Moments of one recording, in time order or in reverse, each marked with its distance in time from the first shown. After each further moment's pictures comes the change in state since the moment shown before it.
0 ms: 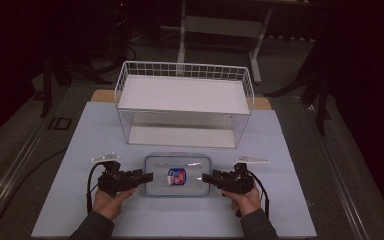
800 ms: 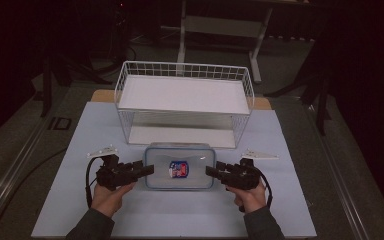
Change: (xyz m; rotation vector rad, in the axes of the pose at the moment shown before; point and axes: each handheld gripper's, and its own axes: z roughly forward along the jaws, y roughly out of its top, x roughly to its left) left arm -0.019 0.022 -0.010 -0.065 -0.017 0.070; right arm 0.019 0.021 -0.019 -0.083 -0.015 -0.093
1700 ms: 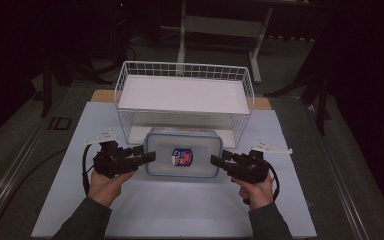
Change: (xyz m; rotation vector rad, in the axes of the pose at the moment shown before) left arm -0.032 0.048 -0.013 -0.042 0.002 0.129; right arm 0.018 0.032 -0.022 -0.102 0.003 -0.065
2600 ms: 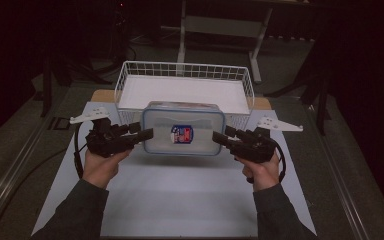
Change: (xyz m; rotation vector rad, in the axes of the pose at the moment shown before) left arm -0.008 0.055 -0.014 -0.093 -0.011 0.082; right arm 0.018 0.065 -0.005 -0.059 -0.010 -0.126
